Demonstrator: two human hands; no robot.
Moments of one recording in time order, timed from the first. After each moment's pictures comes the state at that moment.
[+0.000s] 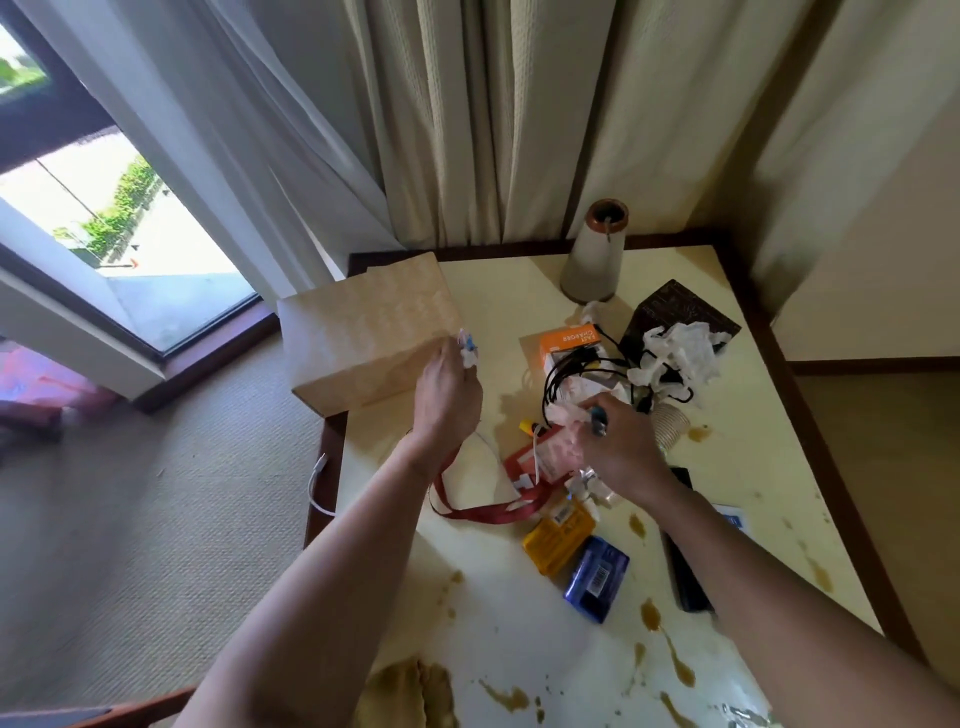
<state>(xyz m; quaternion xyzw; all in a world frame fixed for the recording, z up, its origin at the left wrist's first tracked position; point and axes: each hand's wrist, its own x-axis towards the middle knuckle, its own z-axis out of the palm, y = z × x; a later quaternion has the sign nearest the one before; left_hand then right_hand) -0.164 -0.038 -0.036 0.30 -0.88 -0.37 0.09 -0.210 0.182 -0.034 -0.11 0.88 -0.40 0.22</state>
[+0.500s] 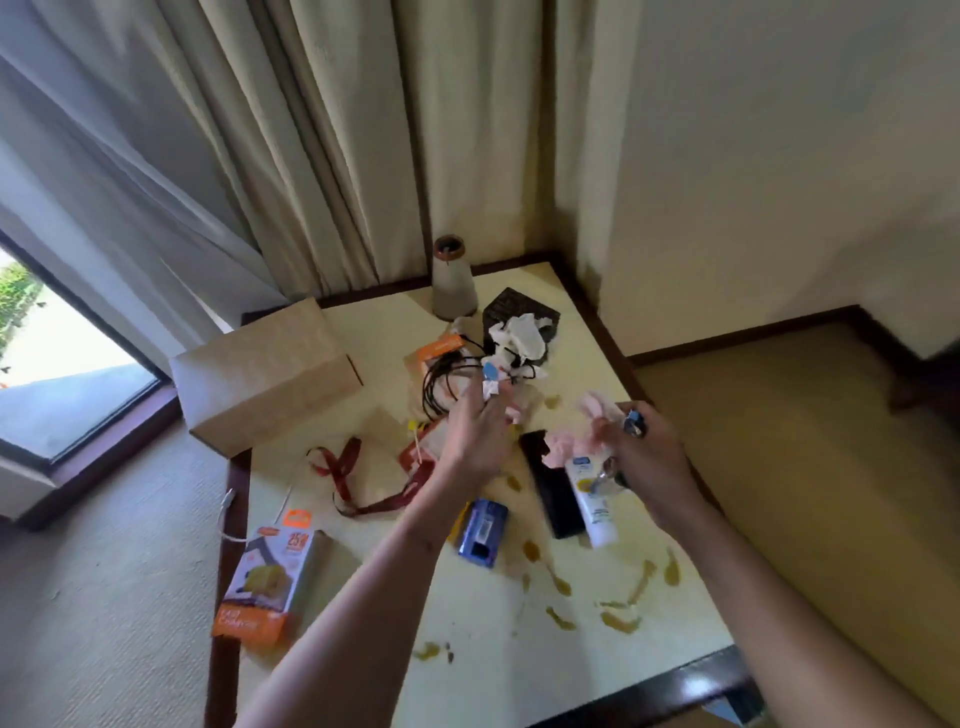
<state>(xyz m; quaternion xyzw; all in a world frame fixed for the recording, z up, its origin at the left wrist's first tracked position) -0.116 0.162 0.052 0.16 -0.75 -0.64 0.05 -0.135 0.364 0.047 0.09 0.77 -0.62 0.12</state>
